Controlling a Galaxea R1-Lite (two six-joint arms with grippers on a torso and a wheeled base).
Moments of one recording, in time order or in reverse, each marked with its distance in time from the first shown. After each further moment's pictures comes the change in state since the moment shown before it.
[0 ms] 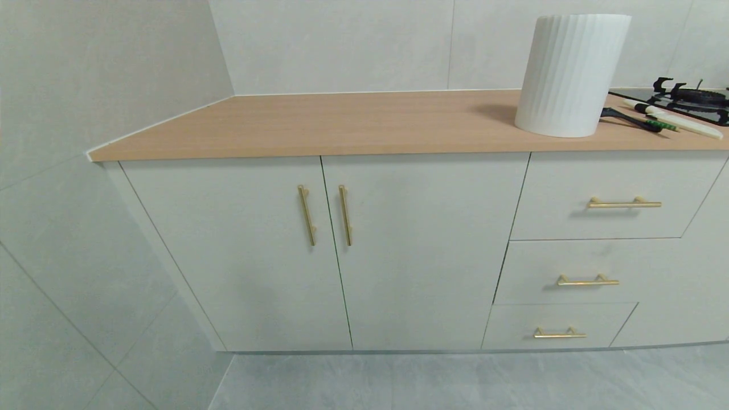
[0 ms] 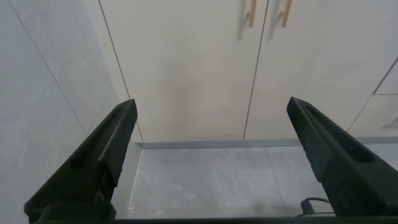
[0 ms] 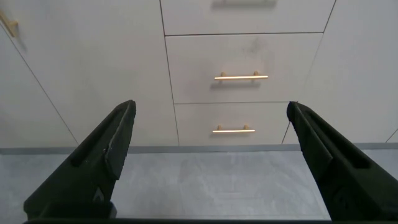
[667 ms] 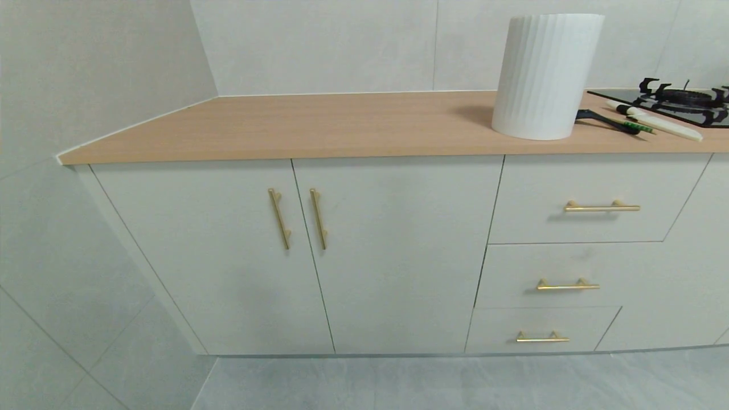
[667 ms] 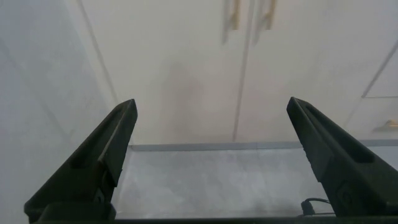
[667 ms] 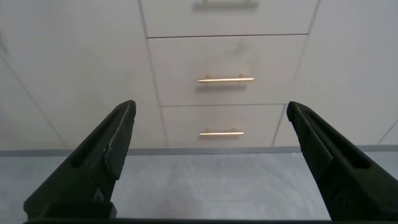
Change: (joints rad) left arm 0.000 0.000 0.000 -0.001 0.000 0.000; right arm 0.000 0.000 0.000 0.000 0.001 0.000
